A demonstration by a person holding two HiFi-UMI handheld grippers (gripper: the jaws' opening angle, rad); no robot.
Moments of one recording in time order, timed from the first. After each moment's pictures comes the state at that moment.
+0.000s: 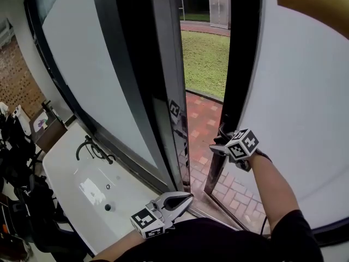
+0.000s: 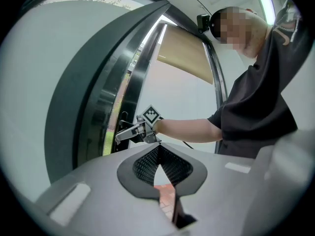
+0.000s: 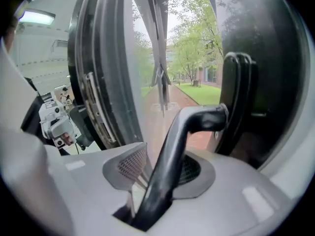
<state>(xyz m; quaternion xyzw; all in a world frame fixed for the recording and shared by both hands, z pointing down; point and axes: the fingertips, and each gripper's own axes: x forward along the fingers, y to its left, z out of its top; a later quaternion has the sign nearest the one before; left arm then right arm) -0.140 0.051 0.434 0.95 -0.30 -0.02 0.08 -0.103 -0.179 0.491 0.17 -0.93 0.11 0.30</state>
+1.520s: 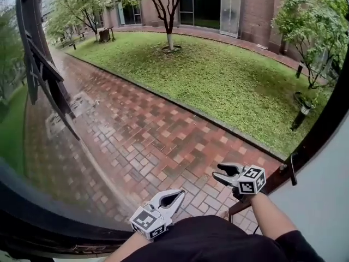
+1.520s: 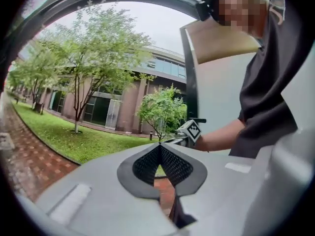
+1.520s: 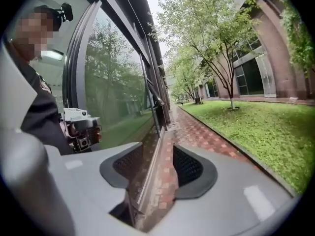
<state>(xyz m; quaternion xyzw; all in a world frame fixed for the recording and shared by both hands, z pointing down) -0.009 -0.352 0.490 0.90 -0.43 -0.02 0.05 0.083 -0.489 0.563 0.13 -0.97 0.14 0.14</state>
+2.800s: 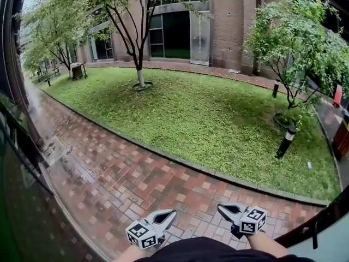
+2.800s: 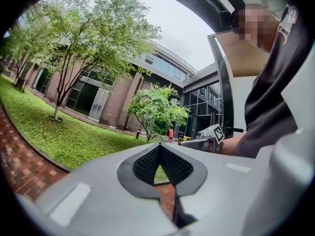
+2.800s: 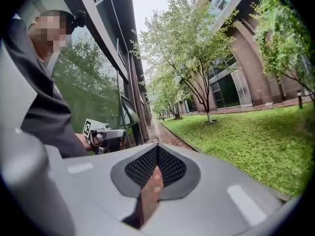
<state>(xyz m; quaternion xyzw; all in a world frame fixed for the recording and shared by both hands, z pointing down) -0.014 -0.688 0.510 0.94 -0.33 -0.04 0.10 0.152 -0.725 0.534 0.26 -0.96 0.14 0.05</state>
